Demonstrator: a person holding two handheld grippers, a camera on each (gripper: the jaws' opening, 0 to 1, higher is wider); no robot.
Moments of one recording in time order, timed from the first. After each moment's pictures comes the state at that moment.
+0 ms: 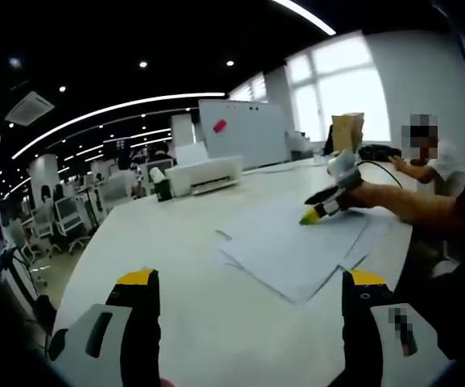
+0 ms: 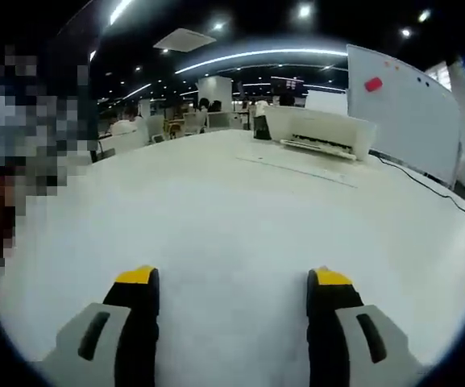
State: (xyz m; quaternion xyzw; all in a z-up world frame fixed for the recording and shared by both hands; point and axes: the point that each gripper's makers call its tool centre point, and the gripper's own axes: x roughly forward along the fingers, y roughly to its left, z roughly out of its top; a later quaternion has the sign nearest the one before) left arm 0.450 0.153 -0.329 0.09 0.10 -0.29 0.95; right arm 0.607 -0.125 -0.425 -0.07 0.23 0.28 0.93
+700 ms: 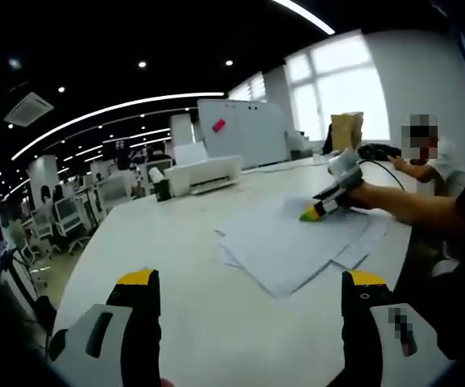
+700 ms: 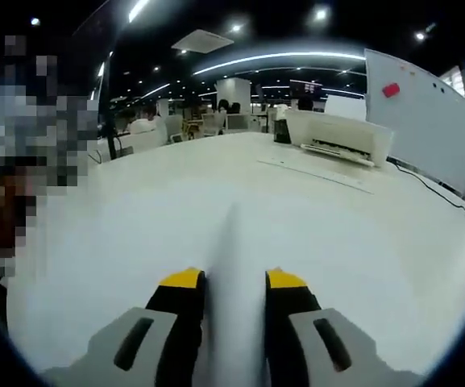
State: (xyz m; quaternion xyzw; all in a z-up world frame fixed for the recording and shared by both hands) left arm 0.450 0.150 -0.330 0.10 0.11 -0.29 0.94; right arm 0.593 -0.111 -0.425 -0.07 0.23 0.33 0.92
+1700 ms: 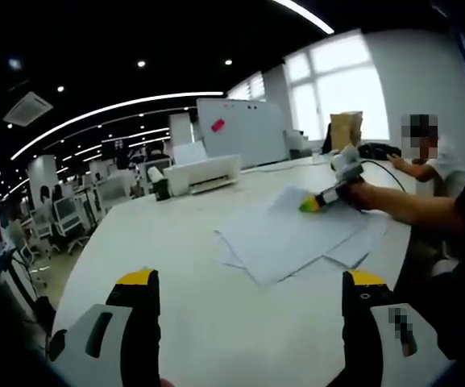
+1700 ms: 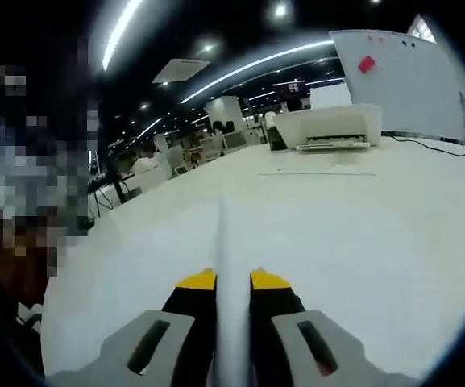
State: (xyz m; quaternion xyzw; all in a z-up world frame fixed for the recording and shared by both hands) left arm 0.450 0.148 -0.331 0.10 0.11 -0.30 0.94; right arm 0.581 -0.105 -0.404 0.07 0.21 0.35 0.91
